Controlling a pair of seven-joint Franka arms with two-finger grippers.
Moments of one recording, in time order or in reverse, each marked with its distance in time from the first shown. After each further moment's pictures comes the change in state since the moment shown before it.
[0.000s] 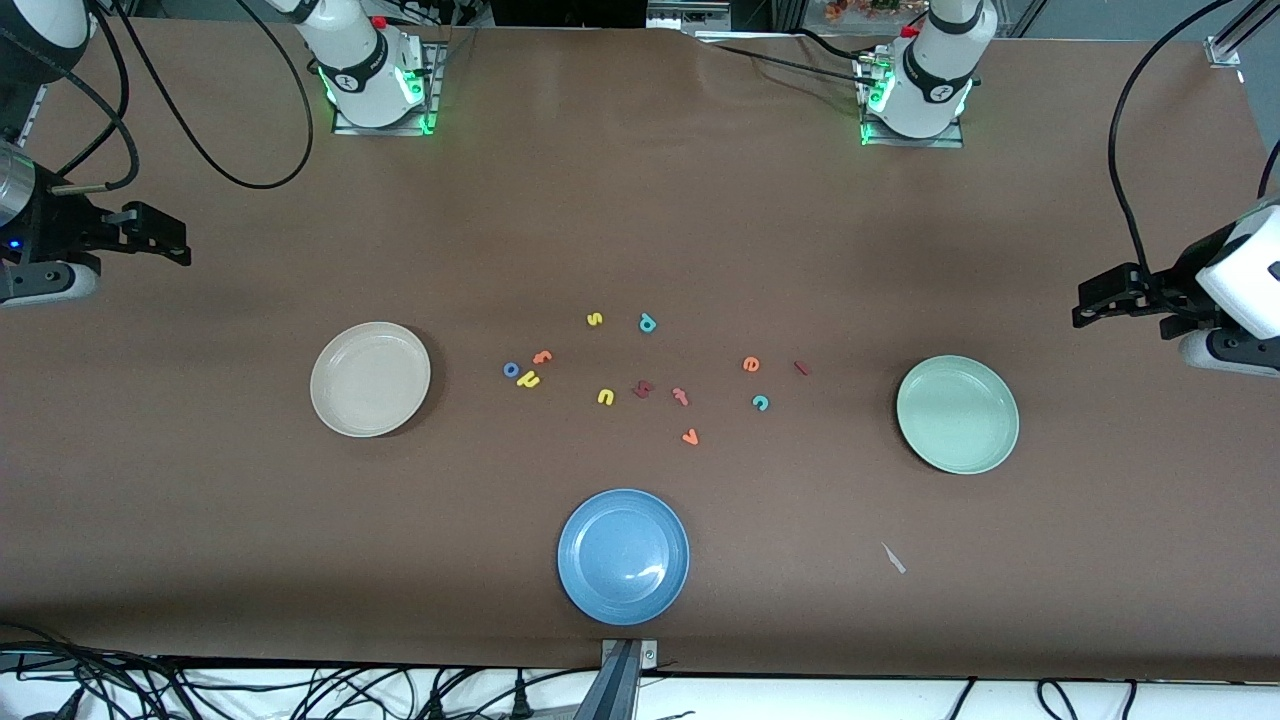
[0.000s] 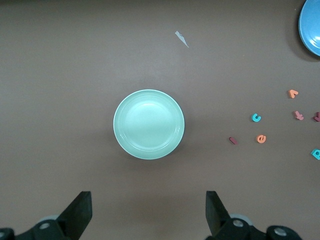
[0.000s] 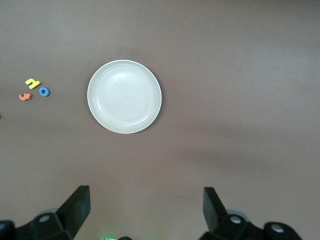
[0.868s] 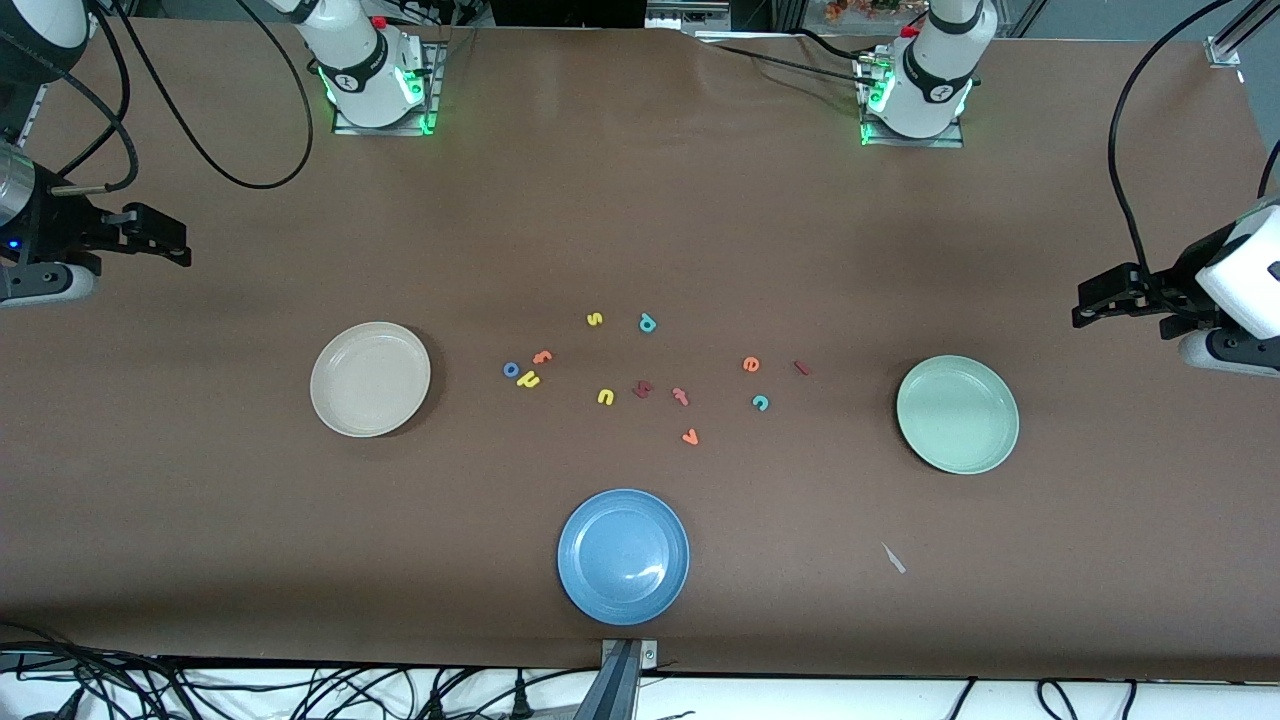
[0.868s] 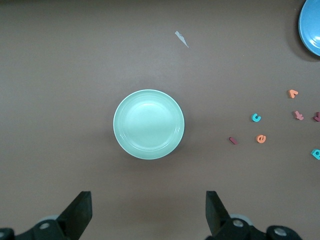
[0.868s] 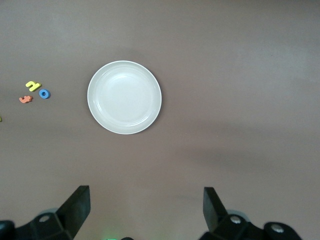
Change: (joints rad) left arm 0.000 0.000 0.000 0.000 0.000 0.000 0.000; right arm 0.000 0.000 -0.001 0.000 0.003 0.000 0.019
